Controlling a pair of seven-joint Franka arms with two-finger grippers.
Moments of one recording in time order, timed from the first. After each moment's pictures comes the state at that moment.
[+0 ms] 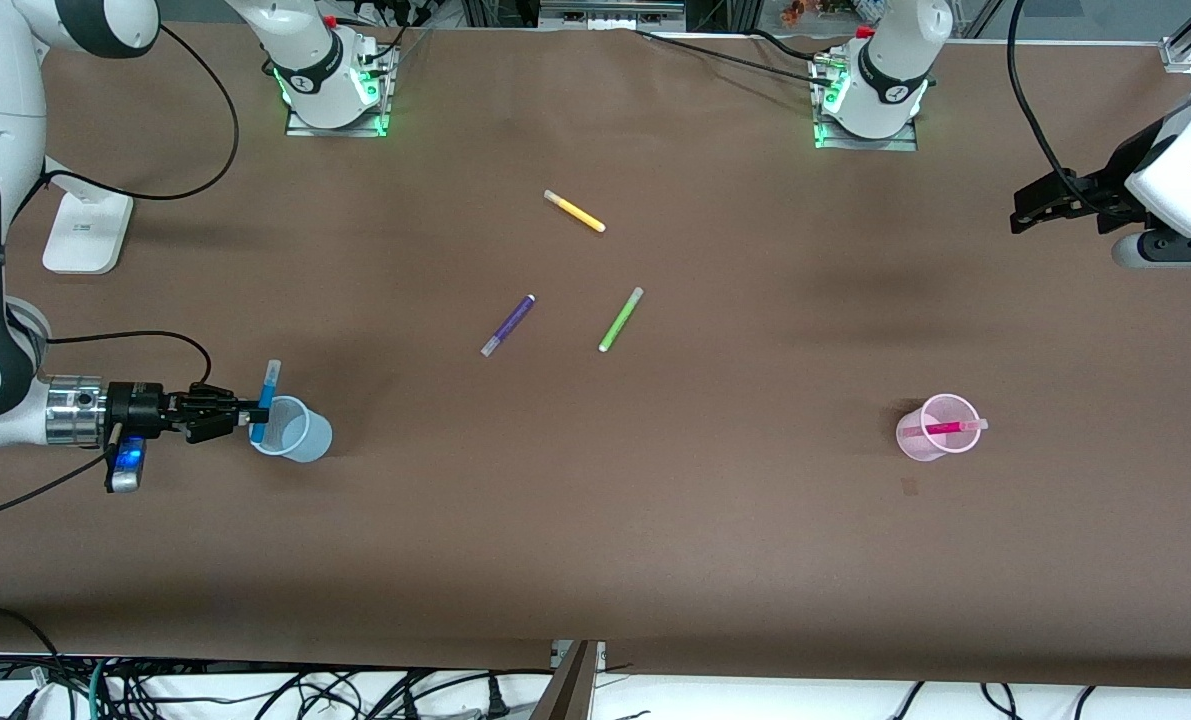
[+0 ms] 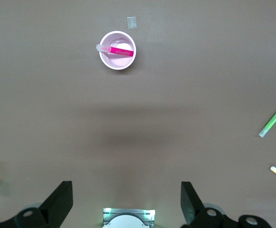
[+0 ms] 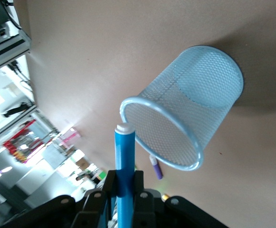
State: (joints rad) left arm 0.01 0.03 -0.06 -1.54 -0.02 1.40 -0.08; right arm -0.25 0.83 -0.02 -1.37 0.95 1.58 0.02
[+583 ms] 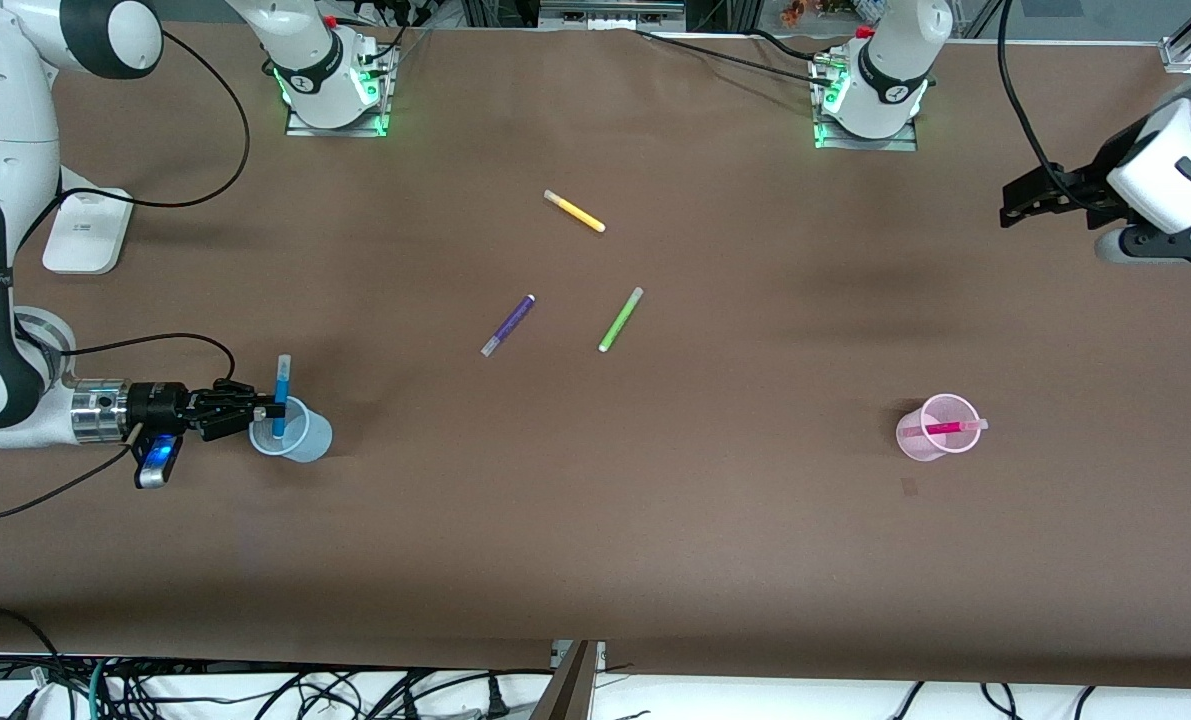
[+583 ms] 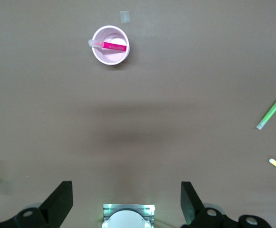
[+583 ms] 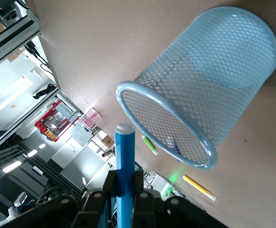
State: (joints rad) left arm 0.01 0.02 -0.09 -1.54 -0.02 1.38 -0.08; right arm -0.26 0.88 -0.02 -1.37 1.04 1.49 0.02
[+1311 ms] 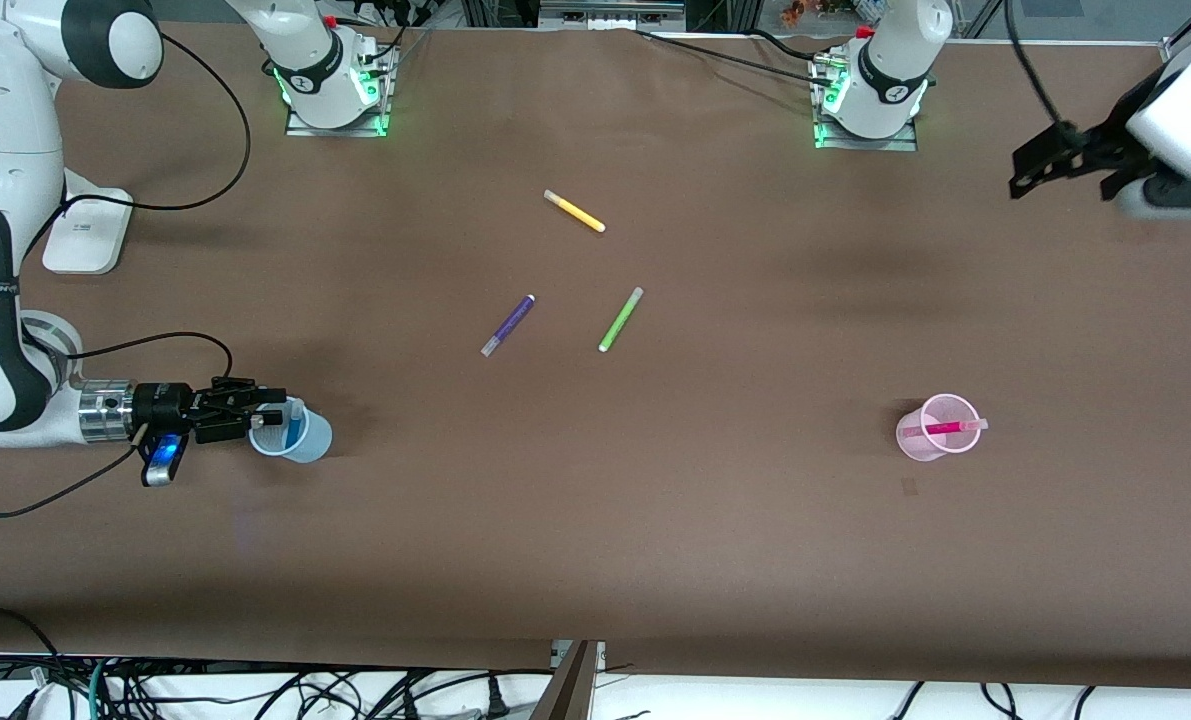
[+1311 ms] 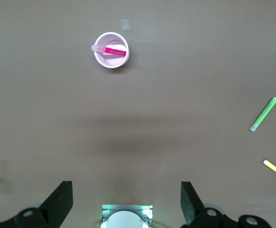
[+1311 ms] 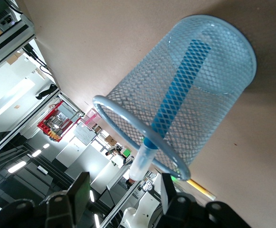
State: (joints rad) left arm 0.01 0.00 -0.12 -1.53 -0.02 1.38 -0.11; right arm -0.27 0.91 -0.02 -1.36 1.04 1.49 0.02
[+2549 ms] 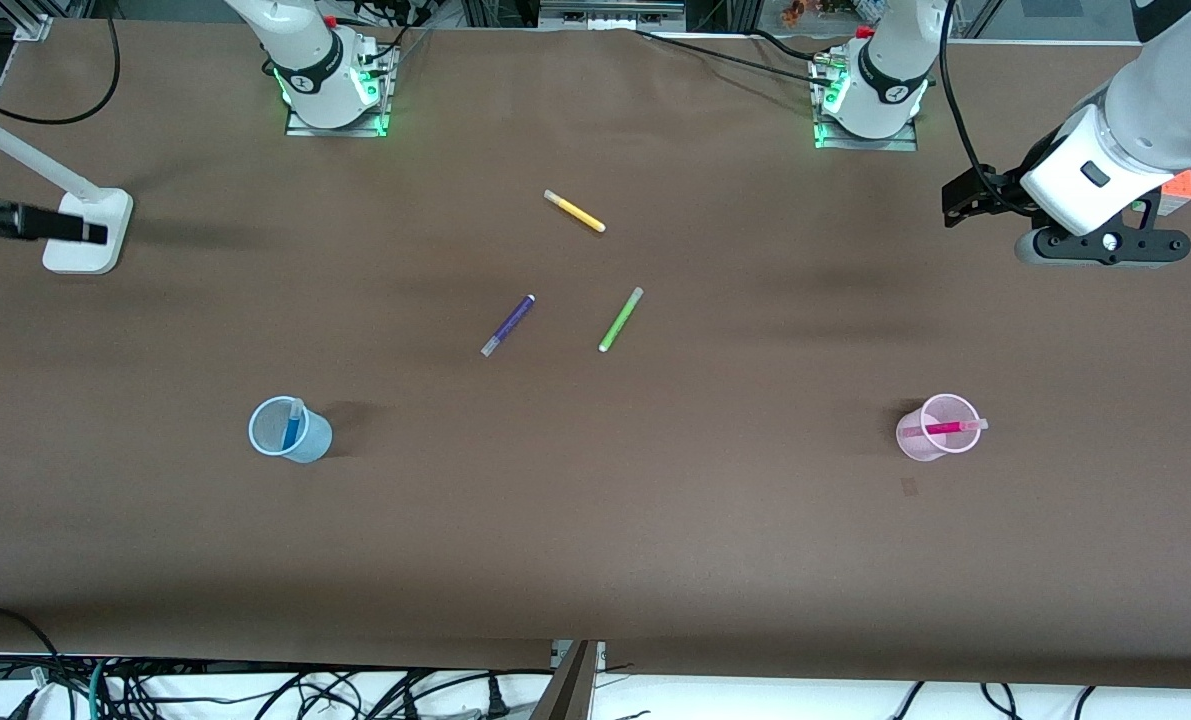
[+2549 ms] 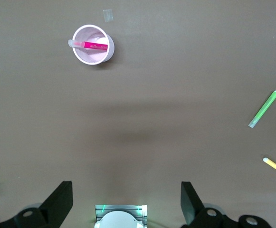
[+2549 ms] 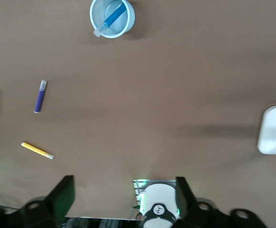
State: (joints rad) left arm 0.00 0.05 -0.18 -1.54 -0.01 1.40 -0.16; right arm -0.11 0.23 0.00 -1.27 0.12 1.18 0.03
